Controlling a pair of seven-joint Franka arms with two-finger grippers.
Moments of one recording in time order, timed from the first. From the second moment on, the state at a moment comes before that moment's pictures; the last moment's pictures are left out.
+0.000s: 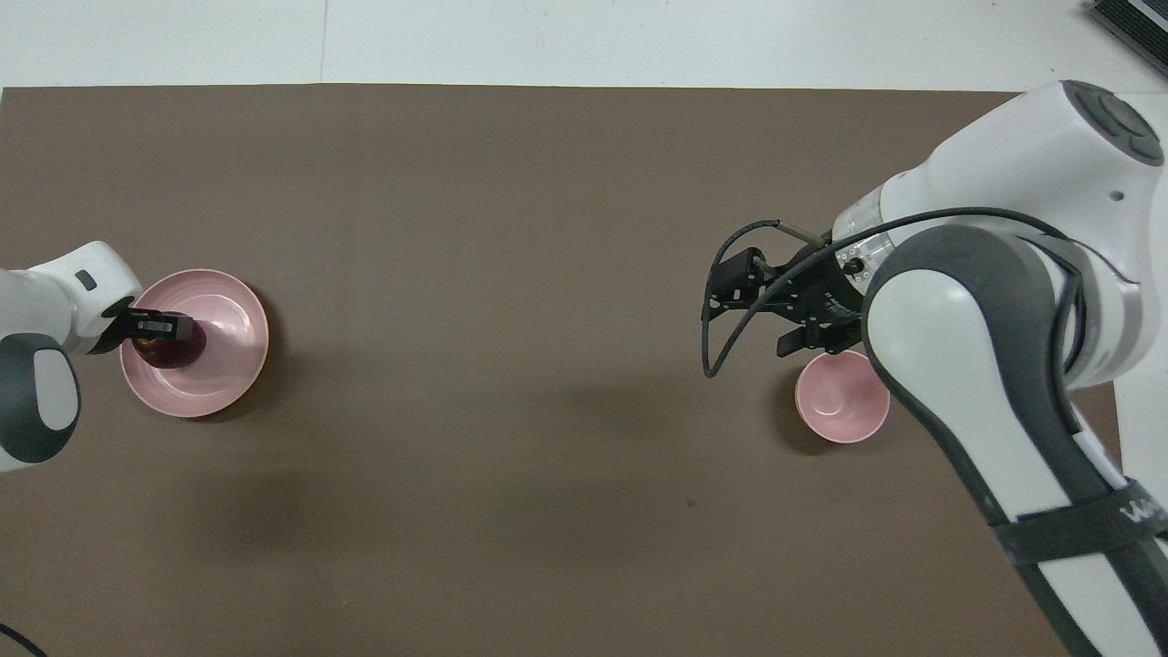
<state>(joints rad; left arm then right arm) -0.04 0.14 0.17 -2.15 -0.01 2.45 0.31 0.10 0.19 0.13 -1.65 0.43 1.71 0.49</state>
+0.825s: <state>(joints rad) -0.12 -0.03 0.12 -2.03 -0.36 2.10 0.31 0.21 0.25 0.13 -1.65 0.74 1.85 0.80</state>
